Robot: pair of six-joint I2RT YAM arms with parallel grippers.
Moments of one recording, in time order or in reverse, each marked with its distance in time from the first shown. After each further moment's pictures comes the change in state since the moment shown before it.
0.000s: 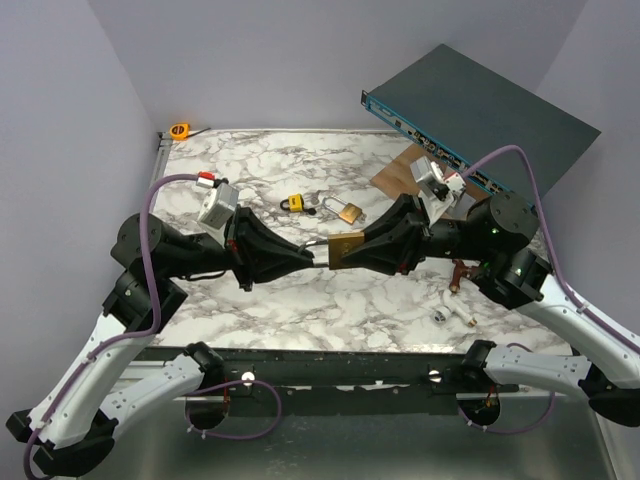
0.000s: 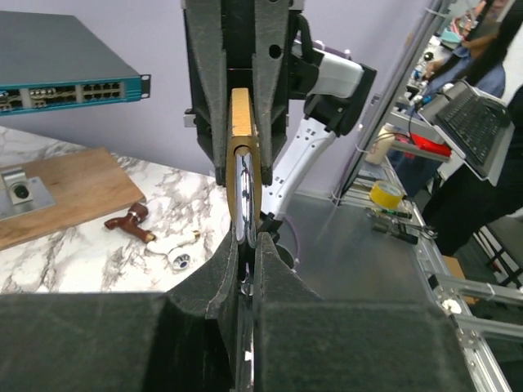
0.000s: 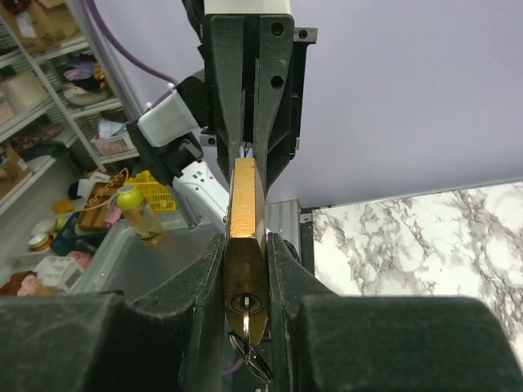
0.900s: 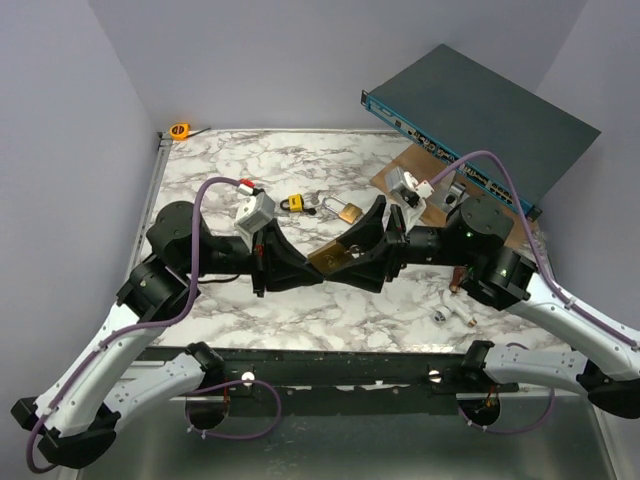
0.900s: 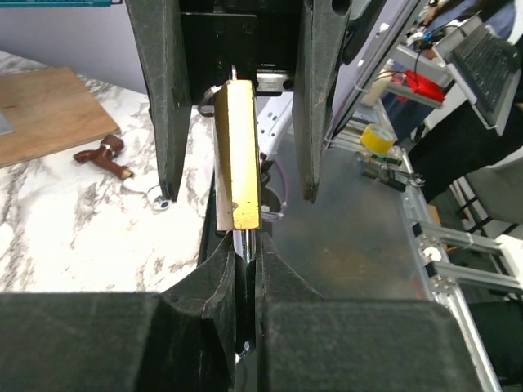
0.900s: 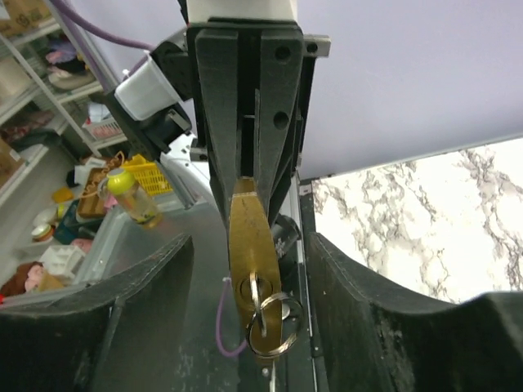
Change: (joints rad) left arm -0.029 0.054 0.015 -0.171 0.064 0.095; right arm 0.054 0.016 -0.017 -0.036 0.061 -0.008
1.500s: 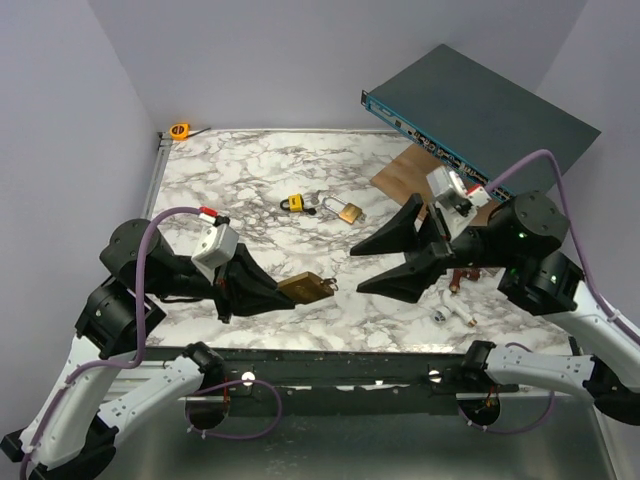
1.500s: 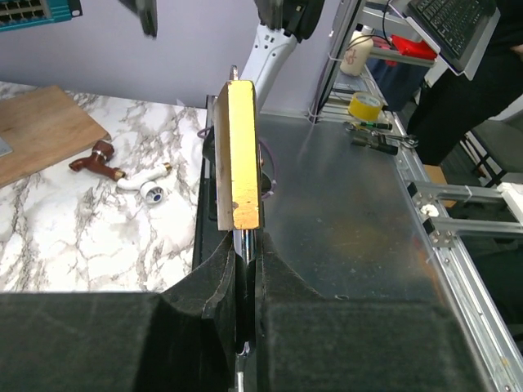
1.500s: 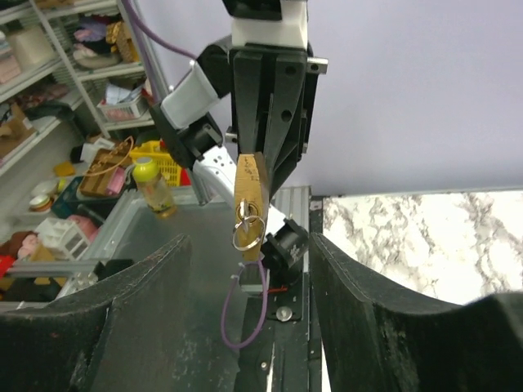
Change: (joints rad) left arm 0.066 -0.125 0.097 -0.259 0.128 0.179; right arm 0.003 -0.076 0.159 -0.195 -0.072 -0.102
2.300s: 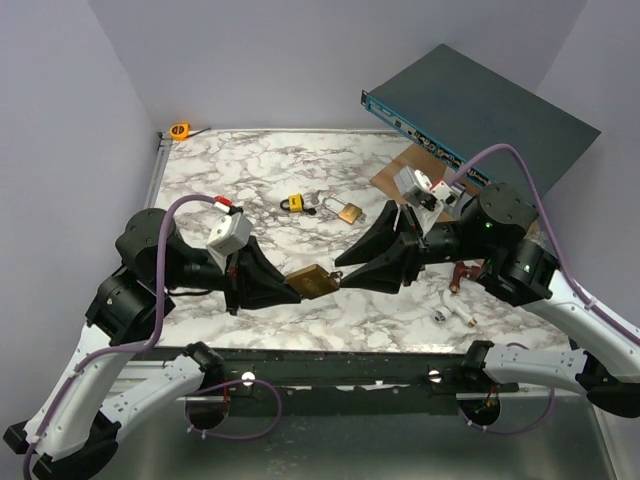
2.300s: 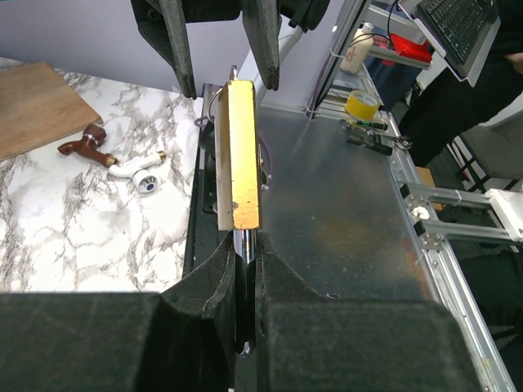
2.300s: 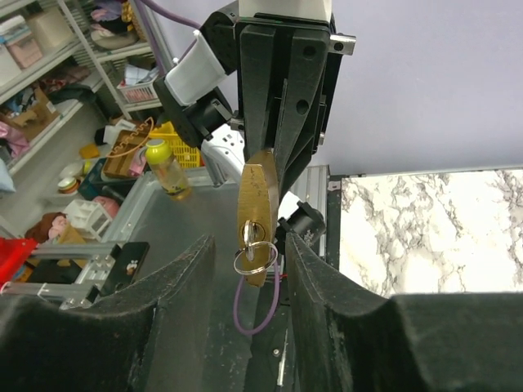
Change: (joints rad) left arm 0.001 0.051 0.000 -0.005 0.008 -0.024; right arm 0.000 0.084 -0.004 0.016 -0.089 0.021
